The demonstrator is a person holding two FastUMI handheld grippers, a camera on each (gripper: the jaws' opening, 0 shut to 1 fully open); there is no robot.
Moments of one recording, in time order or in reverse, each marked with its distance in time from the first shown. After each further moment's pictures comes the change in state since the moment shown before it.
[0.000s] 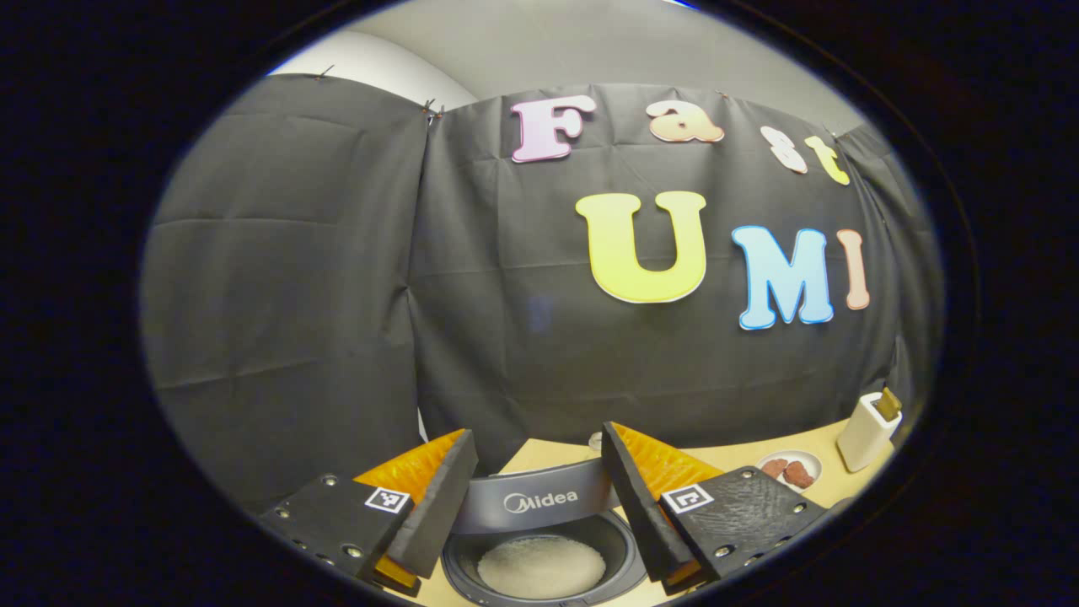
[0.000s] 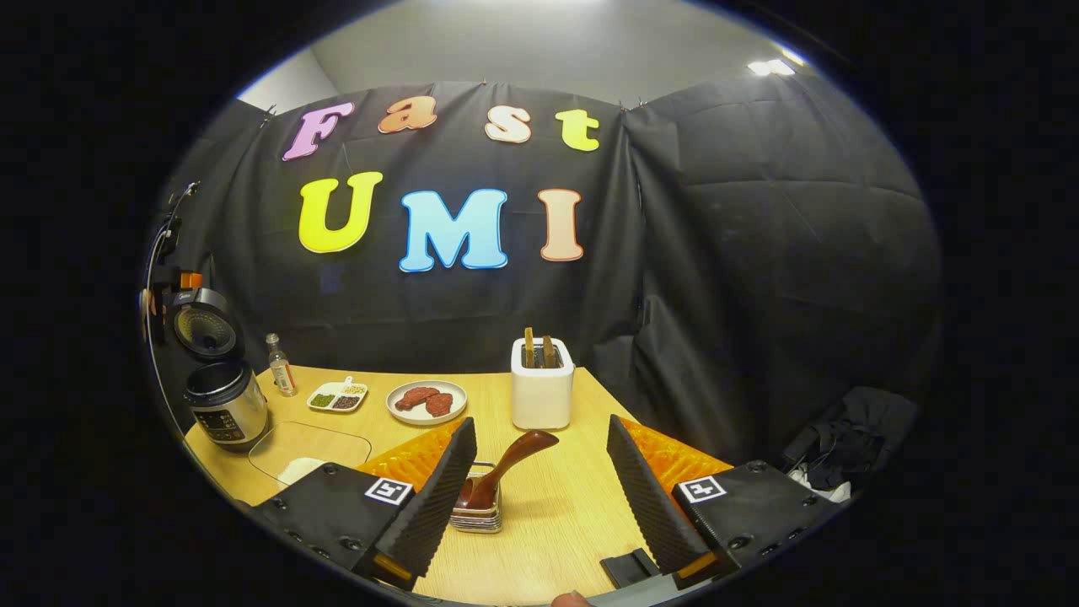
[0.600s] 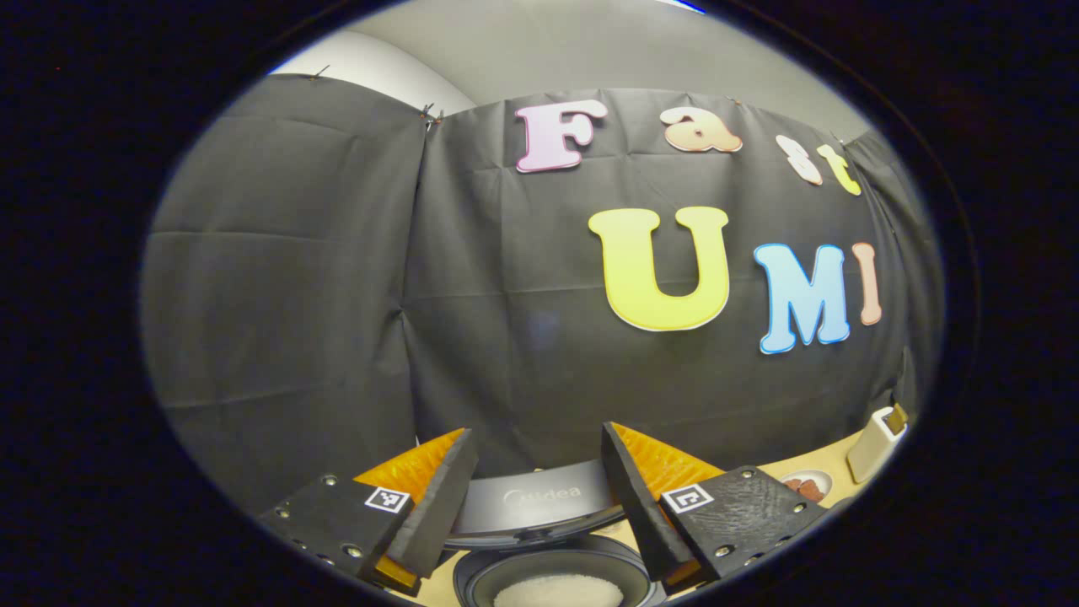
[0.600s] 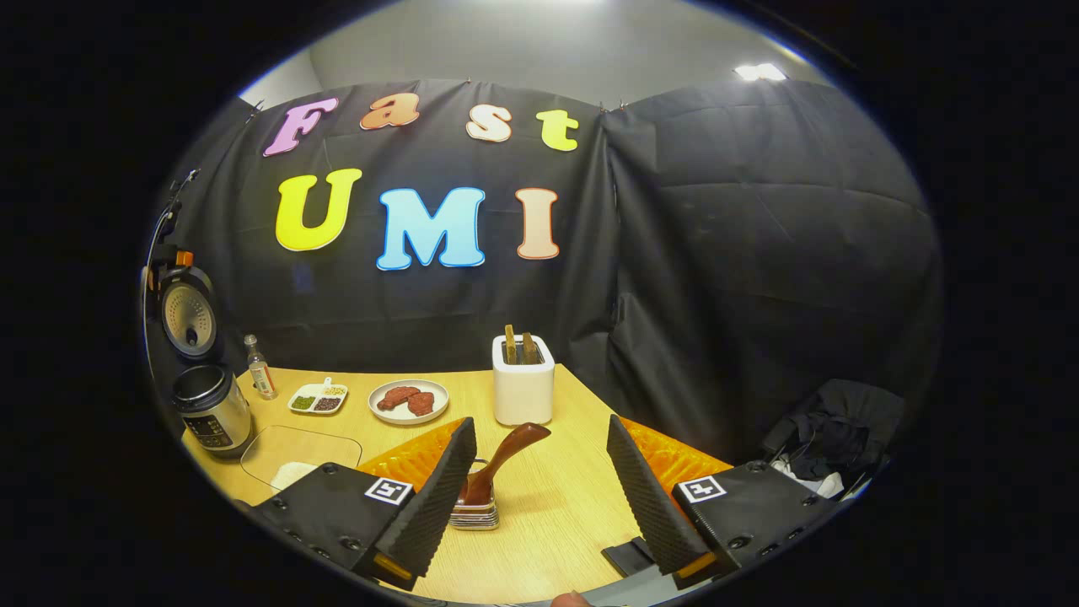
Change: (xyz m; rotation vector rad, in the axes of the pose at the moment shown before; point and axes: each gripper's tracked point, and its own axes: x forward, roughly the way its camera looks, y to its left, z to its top) left arm 0.070 0.029 0.052 -0.001 -0.053 -0.006; right arm -0.011 0.006 0.000 0.006 0.000 -0.110
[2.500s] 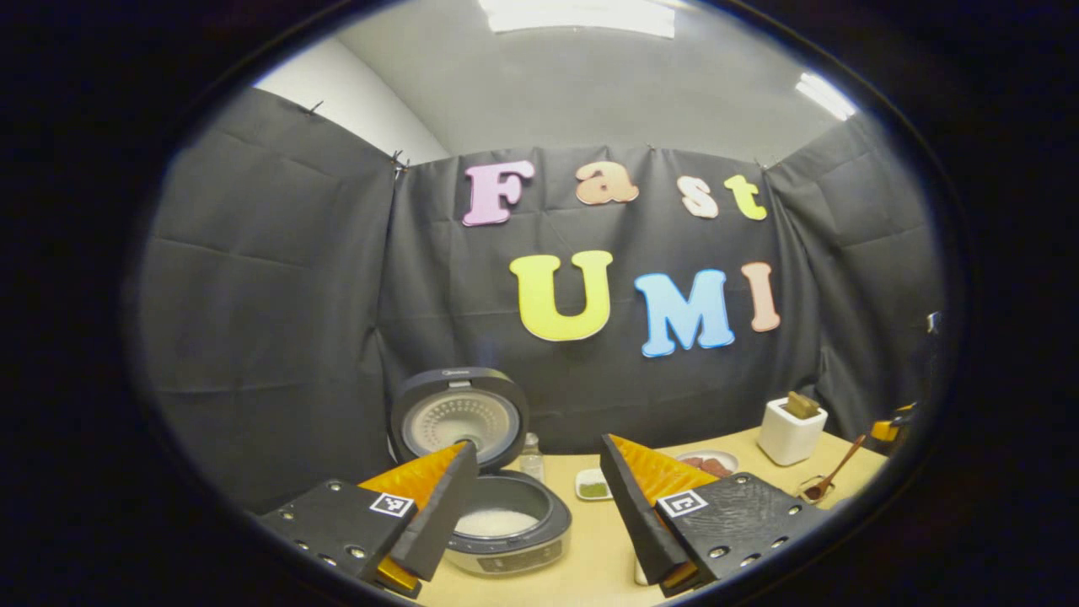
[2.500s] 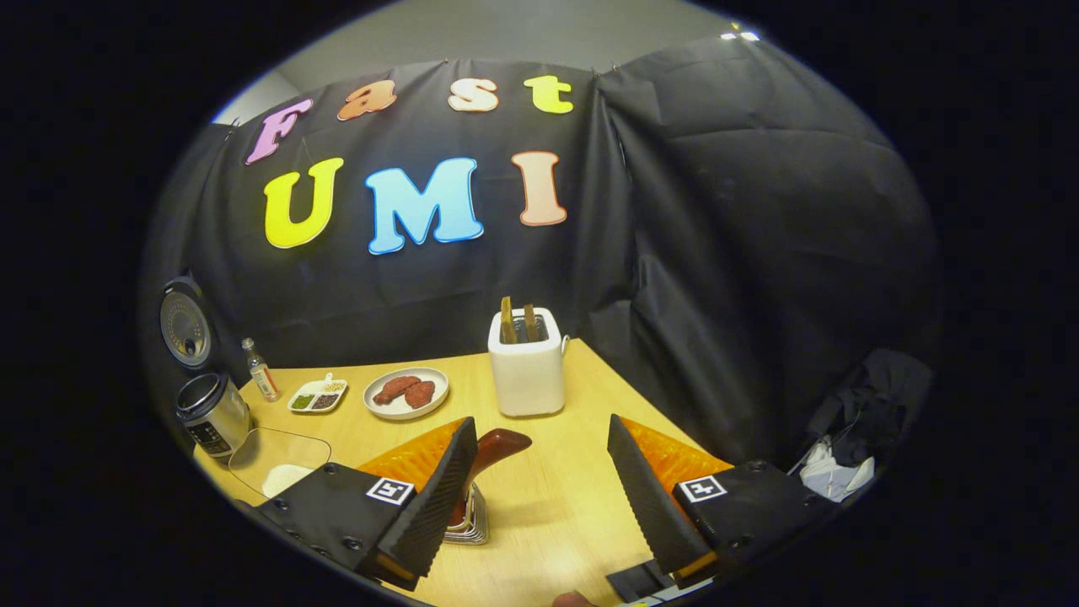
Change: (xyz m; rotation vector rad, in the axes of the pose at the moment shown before) left arm -0.258 -0.064 -0.005 0.021 -0.129 -0.174; right arm 0.066 -0.032 -0.017 0.067 0.067 0.068
